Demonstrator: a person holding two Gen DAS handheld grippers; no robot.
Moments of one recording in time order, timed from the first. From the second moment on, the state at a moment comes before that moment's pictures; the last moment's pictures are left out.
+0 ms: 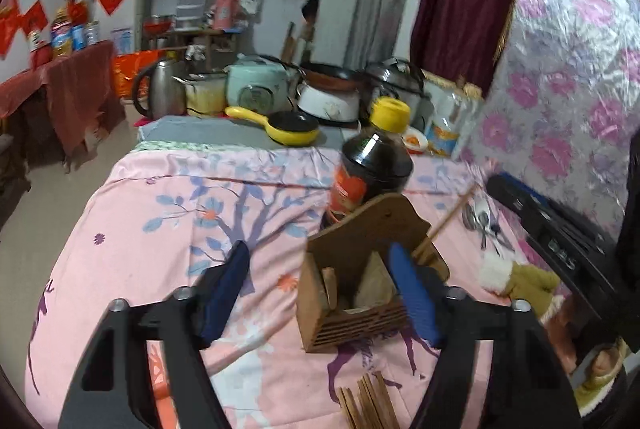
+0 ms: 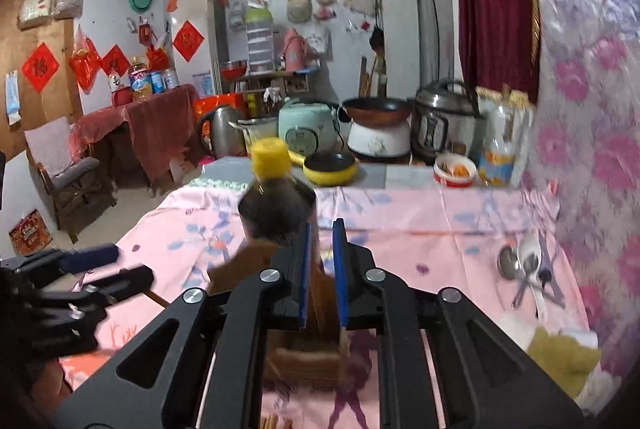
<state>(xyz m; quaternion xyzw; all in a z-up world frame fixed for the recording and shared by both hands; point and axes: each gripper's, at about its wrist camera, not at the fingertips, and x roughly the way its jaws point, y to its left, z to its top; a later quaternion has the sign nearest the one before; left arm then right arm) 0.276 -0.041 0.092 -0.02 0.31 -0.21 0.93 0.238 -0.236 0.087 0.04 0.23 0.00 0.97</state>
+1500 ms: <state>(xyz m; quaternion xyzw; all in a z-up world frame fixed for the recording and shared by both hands) 0.105 -0.023 -0.099 0.10 0.43 -0.22 0.87 0.009 -0.247 -0.082 0.06 0.34 -0.03 0.94</state>
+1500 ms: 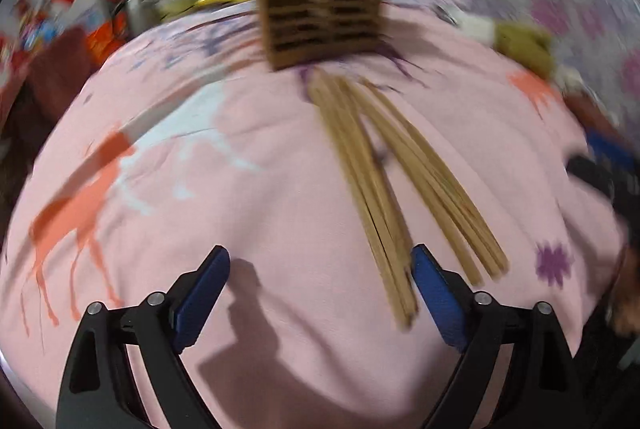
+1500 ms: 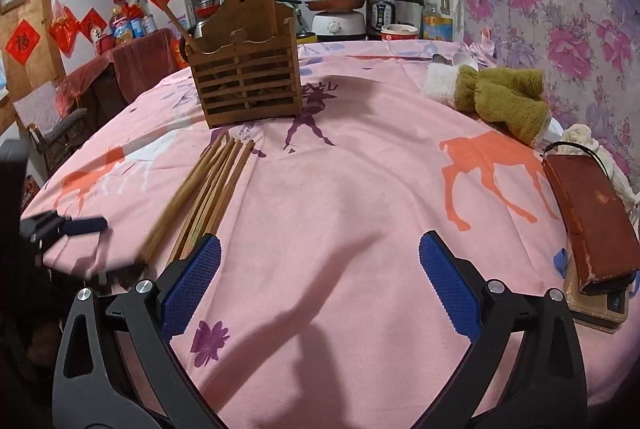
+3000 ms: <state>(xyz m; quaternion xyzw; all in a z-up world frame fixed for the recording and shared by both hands) 0.073 0.000 -0.109 0.08 0.38 -0.21 0.90 0.029 -0.225 -0.112 0.04 0.41 -0.01 0.91</state>
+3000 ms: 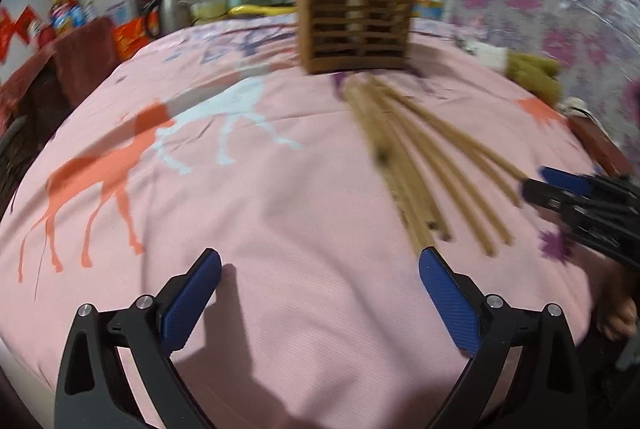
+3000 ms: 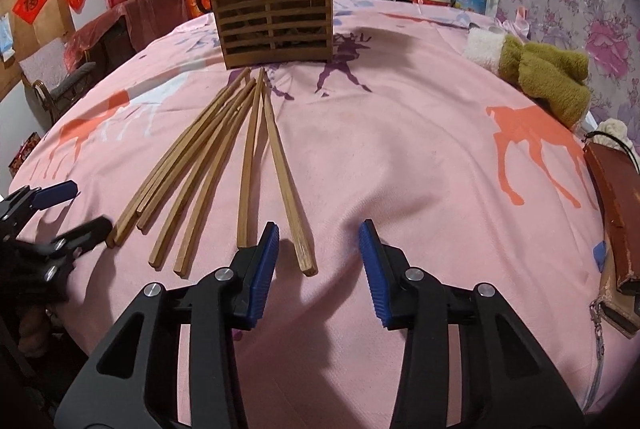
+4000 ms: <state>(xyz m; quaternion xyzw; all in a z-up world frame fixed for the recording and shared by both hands) 0.076 -0.004 -0.109 0.09 0.38 -0.20 0.90 0.031 -0.219 -0.116 0.03 0.41 0.01 0.91</state>
